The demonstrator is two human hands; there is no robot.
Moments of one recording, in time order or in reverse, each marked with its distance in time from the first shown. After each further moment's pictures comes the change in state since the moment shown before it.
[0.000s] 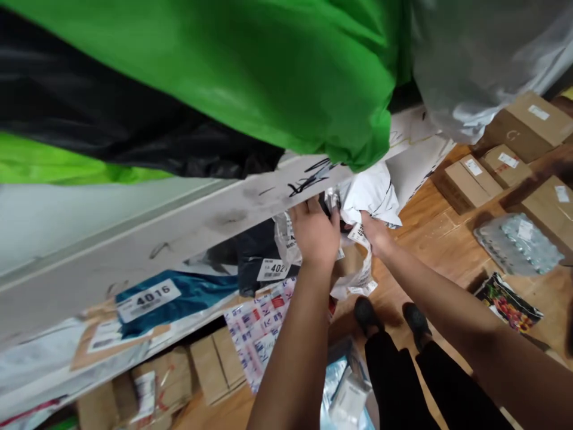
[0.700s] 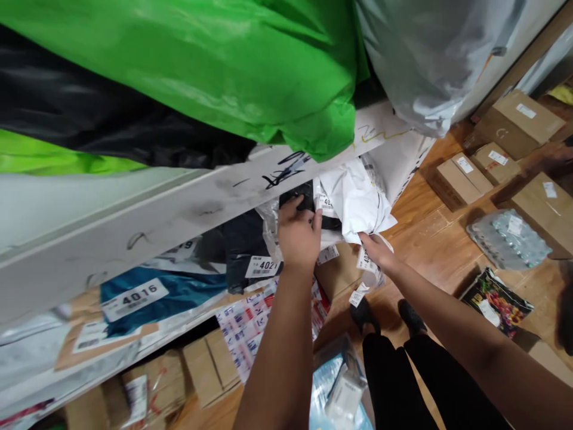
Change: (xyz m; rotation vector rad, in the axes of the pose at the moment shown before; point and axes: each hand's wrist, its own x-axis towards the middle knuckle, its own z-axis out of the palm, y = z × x) left_hand -0.008 -0.028 0.006 -0.046 -0.012 0.193; right_hand -0.023 0.046 -0.034 -0.203 -0.162 0.056
